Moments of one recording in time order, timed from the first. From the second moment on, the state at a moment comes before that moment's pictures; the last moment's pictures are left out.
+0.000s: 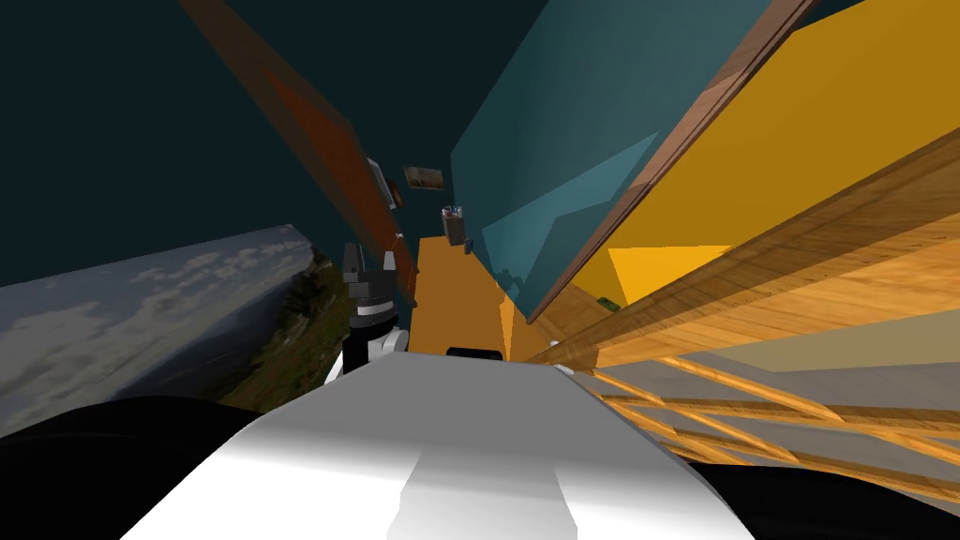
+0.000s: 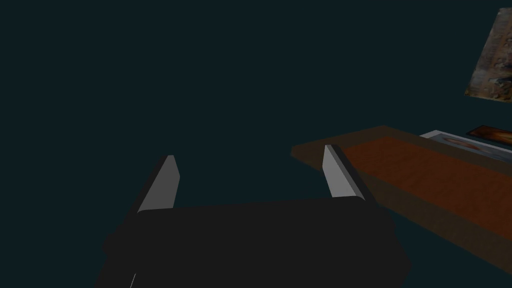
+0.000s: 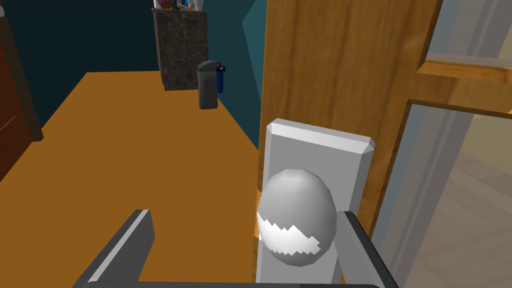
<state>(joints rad) 0.48 -0.52 0.62 -0.54 -0.48 -1.58 -1.71</state>
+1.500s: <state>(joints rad) 0.53 -0.49 0.60 -0.56 -0.51 -1.59 -1.71</state>
